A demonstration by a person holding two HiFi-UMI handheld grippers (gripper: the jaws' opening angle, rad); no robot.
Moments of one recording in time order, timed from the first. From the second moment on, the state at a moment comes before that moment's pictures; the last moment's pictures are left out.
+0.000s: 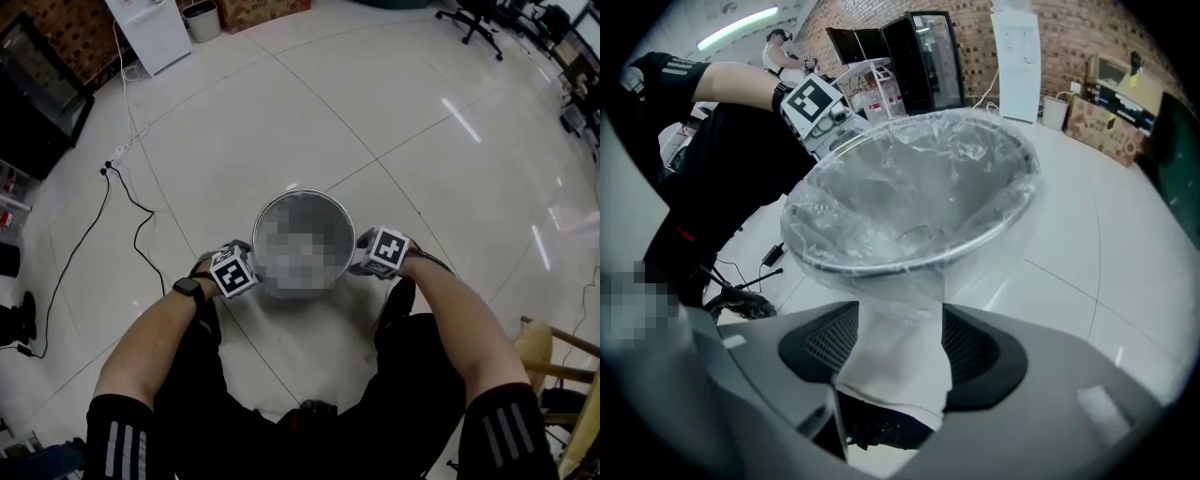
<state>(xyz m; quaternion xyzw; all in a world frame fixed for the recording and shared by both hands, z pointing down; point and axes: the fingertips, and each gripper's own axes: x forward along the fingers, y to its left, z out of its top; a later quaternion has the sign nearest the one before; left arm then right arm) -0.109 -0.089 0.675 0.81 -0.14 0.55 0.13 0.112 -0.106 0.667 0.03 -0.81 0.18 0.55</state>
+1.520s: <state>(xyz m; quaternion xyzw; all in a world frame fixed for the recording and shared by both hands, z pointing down) -0.033 -0.118 0.393 0.90 -0.26 0.36 0.01 -0.011 -0.141 0.375 0.23 -0.94 0.05 0.24</state>
